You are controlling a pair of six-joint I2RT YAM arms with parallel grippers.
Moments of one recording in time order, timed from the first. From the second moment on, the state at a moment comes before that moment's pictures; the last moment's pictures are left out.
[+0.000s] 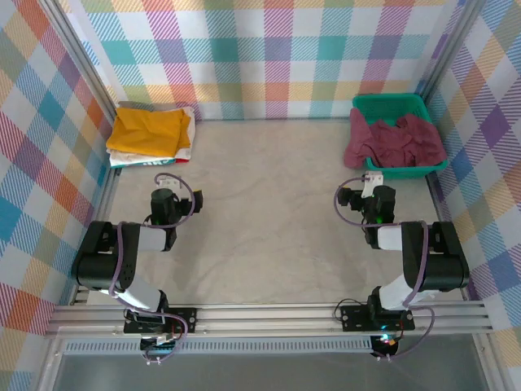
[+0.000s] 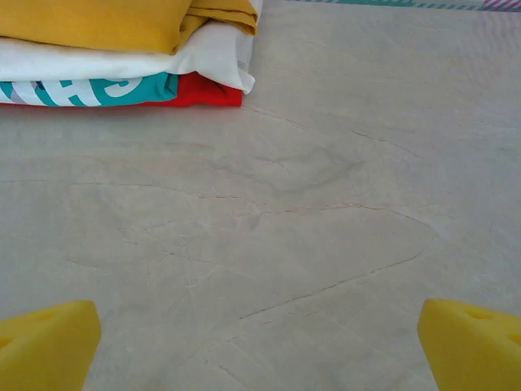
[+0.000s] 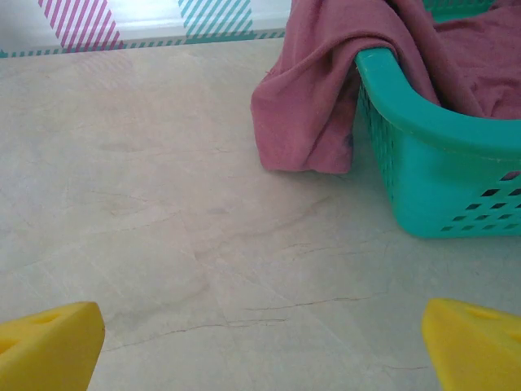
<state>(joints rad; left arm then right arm) -0.07 1.56 0.42 0.70 -0.06 -0.09 0.01 1.53 0.40 0.74 -0.08 0.05</state>
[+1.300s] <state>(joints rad) -0.56 2.09 2.09 -0.45 0.10 -0.14 -0.12 2.14 2.16 -0.73 -0.04 0.34</state>
